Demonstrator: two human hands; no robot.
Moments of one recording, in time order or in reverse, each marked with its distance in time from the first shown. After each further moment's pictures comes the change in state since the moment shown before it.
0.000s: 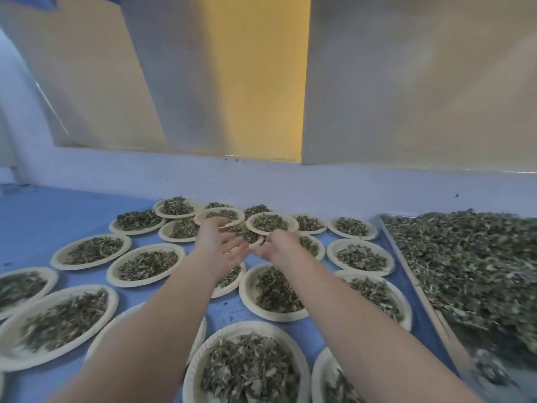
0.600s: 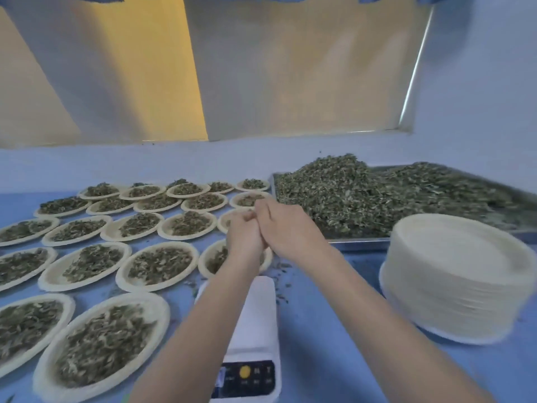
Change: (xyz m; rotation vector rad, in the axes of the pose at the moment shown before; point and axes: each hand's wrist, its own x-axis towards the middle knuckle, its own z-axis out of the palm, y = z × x) left_hand -0.248 -0.191 0.089 0.545 -0.257 0.385; right_hand -0.337 -0.011 -0.213 -1.323 0.171 -0.690
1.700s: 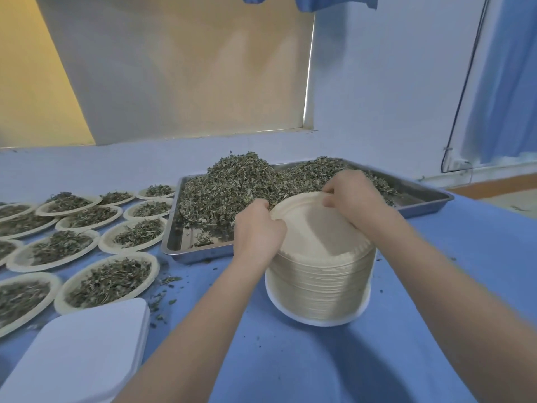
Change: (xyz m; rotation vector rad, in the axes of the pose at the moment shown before) left_hand -0.060 0.008 0.186 0.539 -0.219 0.396; right_hand -0.054 0.206 -0.169 -0.451 0.141 0.489
